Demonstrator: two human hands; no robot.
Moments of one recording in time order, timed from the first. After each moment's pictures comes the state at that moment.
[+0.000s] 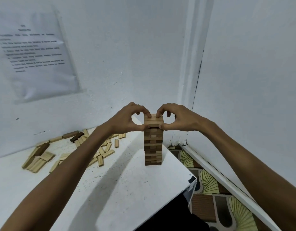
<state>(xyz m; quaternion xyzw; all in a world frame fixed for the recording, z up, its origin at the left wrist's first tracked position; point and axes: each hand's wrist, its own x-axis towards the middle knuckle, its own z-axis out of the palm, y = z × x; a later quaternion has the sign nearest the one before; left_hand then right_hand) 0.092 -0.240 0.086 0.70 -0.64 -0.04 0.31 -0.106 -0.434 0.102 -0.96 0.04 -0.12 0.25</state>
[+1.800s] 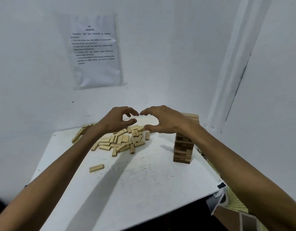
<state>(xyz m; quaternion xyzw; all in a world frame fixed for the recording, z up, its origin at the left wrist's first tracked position) 0.132 -0.099 0.080 0.82 -0.47 0.00 0.31 -0.016 -0.306 0.108 -0.99 -0.07 -0.08 0.11</state>
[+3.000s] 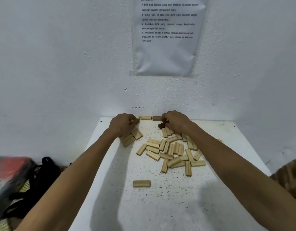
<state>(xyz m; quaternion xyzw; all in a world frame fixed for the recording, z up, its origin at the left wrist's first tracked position) 0.319 0.039 -0.036 0.97 -0.17 0.00 0.19 0.284 -0.230 -0.025 -0.99 -0.10 0.03 0.07</state>
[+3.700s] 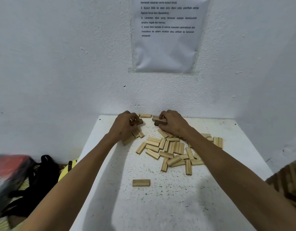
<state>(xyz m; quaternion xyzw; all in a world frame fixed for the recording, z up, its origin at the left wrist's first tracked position) 0.308 0.037 -0.053 0.93 -0.23 0.06 0.29 0.278 -0.225 -0.053 -0.97 -0.09 -0.05 0.21</state>
